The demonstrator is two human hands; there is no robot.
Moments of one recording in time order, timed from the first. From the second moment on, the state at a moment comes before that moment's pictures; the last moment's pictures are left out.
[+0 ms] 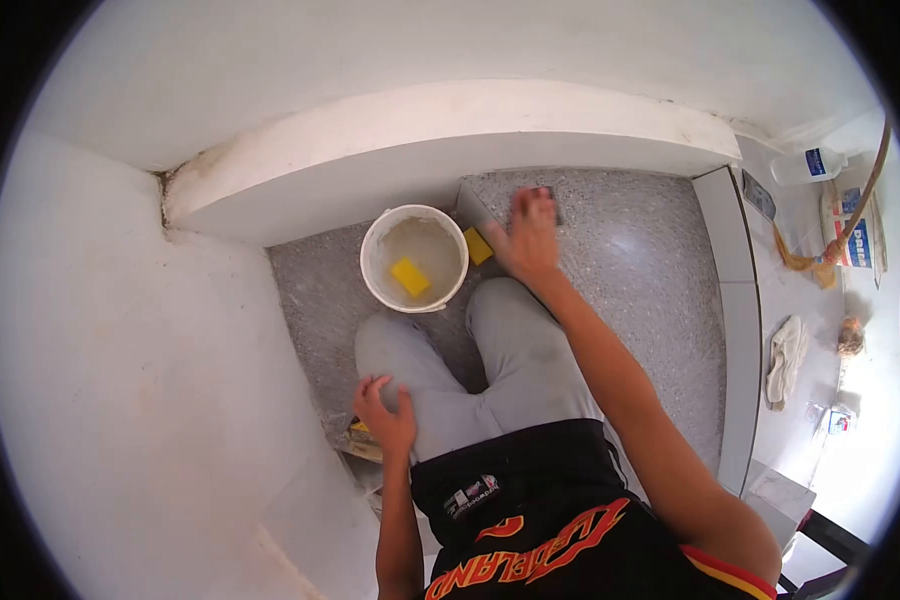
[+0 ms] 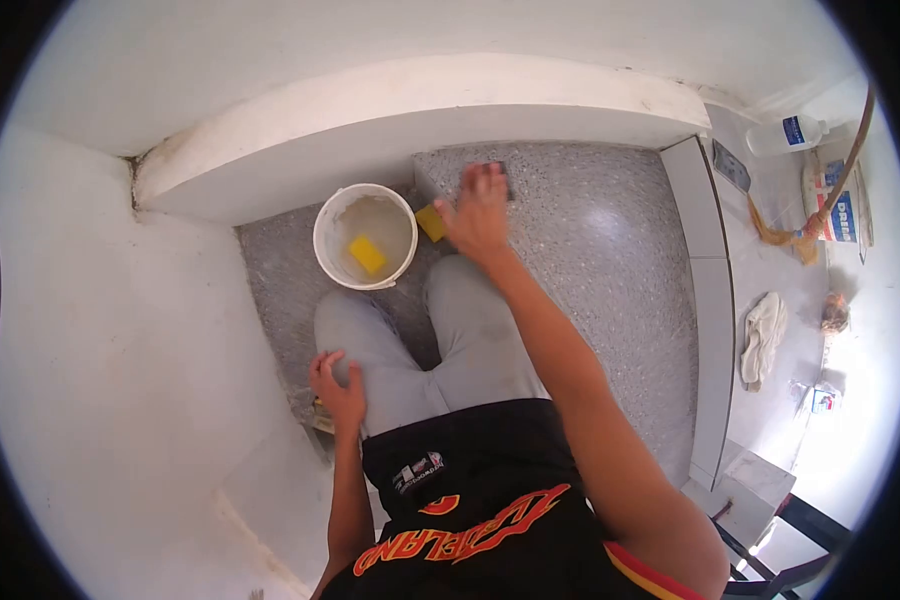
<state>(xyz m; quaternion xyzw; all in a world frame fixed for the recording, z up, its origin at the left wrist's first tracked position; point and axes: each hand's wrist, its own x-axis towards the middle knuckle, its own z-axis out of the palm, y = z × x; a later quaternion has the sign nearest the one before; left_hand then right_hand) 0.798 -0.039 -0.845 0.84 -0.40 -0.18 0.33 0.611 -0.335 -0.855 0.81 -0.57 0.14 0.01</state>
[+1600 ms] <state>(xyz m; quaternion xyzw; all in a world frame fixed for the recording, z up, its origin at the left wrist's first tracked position) 0.861 -0.119 -0.892 0.85 -0.41 -0.23 0.25 0.638 -0.345 -0.852 0.84 -0.52 0.14 -0.01</state>
